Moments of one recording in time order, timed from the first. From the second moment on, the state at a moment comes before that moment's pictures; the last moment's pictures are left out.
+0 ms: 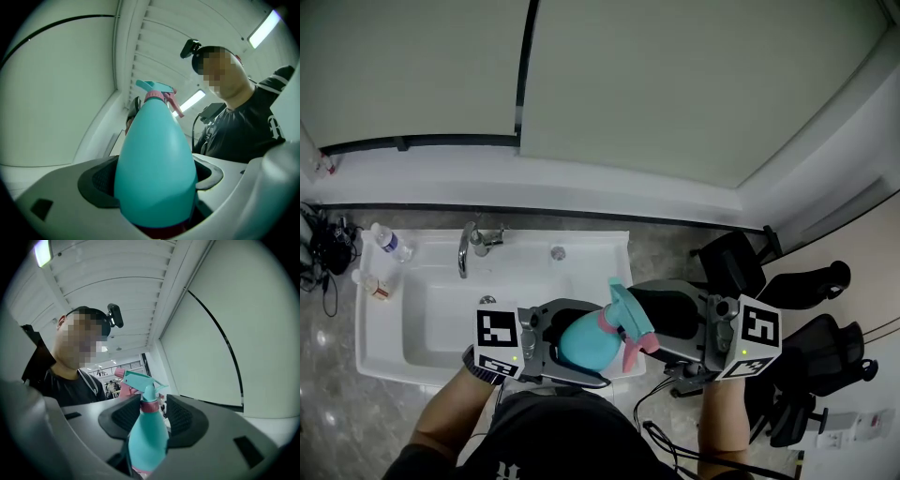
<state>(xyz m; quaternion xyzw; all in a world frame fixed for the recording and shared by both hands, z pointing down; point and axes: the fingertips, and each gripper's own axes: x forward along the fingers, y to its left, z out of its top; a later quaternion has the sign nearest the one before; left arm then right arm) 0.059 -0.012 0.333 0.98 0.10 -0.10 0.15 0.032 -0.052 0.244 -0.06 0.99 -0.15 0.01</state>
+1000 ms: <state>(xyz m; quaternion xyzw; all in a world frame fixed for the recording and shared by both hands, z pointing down) 0.059 -0.016 0.337 0.97 0.11 -0.11 0.16 0.022 -0.050 0.238 -0.25 0.96 -0.05 -0.15</state>
